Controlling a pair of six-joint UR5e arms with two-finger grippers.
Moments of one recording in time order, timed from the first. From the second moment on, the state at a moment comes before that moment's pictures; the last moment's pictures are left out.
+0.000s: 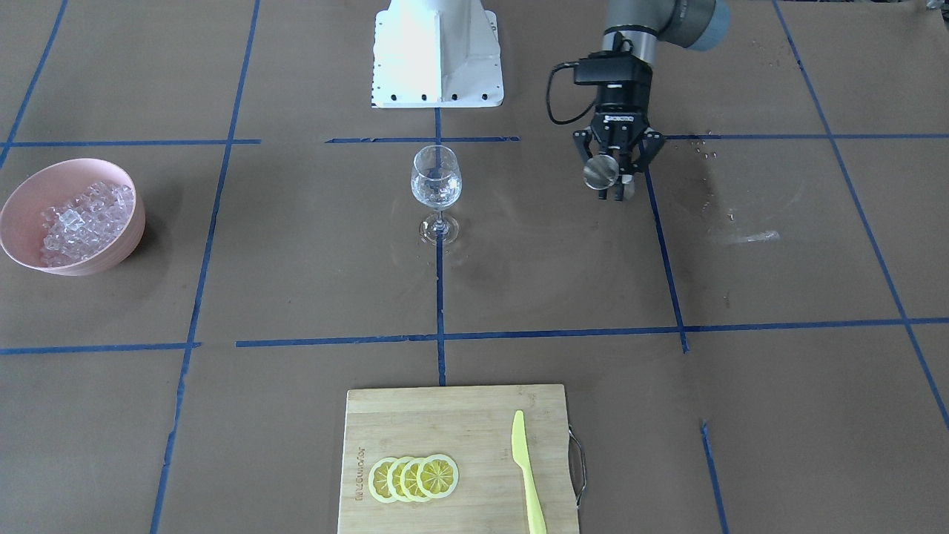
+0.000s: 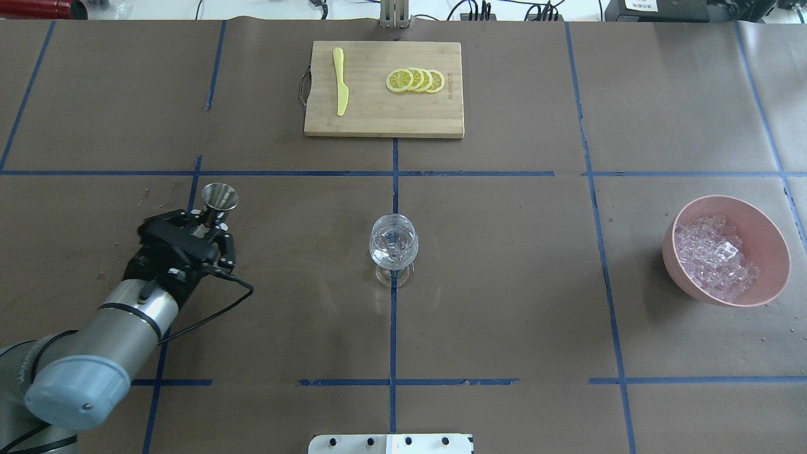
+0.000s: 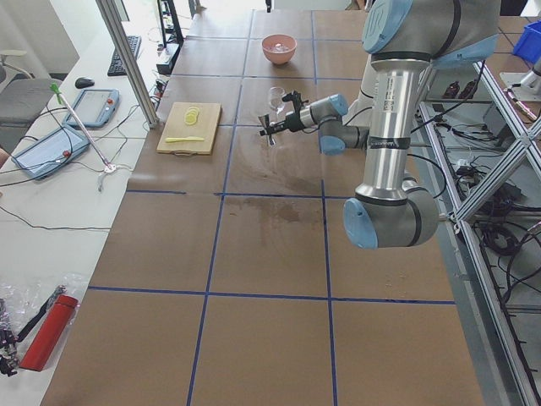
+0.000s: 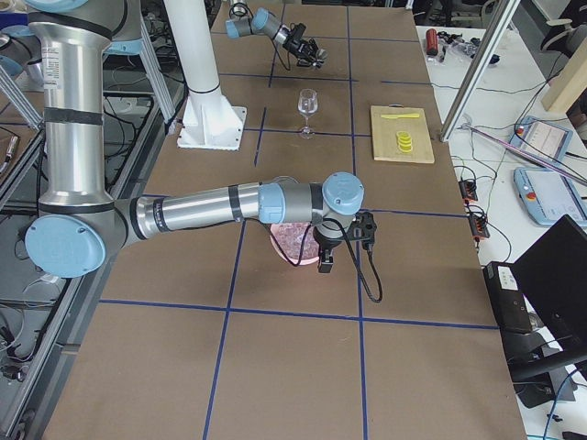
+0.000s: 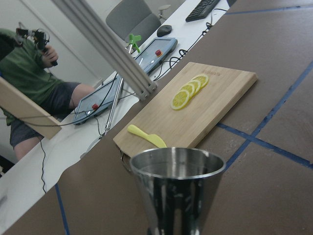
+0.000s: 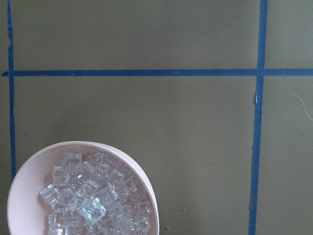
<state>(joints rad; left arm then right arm) -0.24 -1.56 -1.98 -2.36 -0.72 -0.66 1.46 -1.61 1.81 -1.72 2.48 0.11</state>
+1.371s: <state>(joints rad) -0.17 -1.35 -1.47 -3.32 -0.64 -0.91 1.45 -1.59 1.79 -1.72 2.48 0.11</state>
